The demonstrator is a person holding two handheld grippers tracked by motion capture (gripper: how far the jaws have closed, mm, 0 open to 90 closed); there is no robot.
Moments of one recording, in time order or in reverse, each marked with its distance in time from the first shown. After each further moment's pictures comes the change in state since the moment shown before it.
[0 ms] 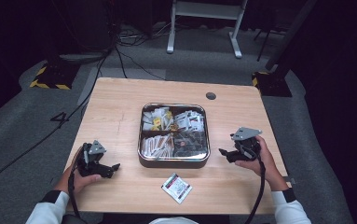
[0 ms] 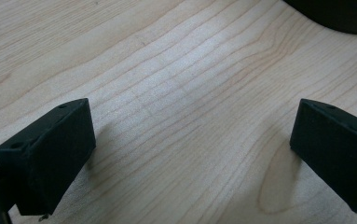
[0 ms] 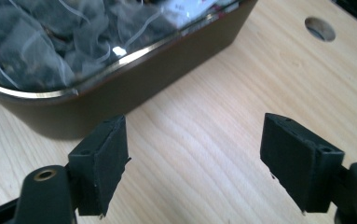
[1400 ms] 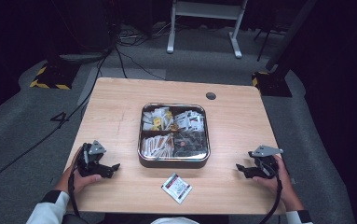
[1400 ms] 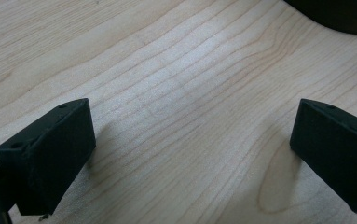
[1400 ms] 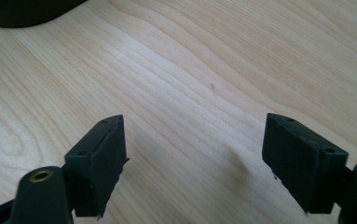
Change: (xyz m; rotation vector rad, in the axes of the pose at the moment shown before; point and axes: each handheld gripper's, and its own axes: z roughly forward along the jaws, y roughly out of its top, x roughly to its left) left arm -0.001 0.000 0.000 -0.001 0.002 -0.007; right arm -0.011 -0.095 -0.012 0.017 -0.019 0.178
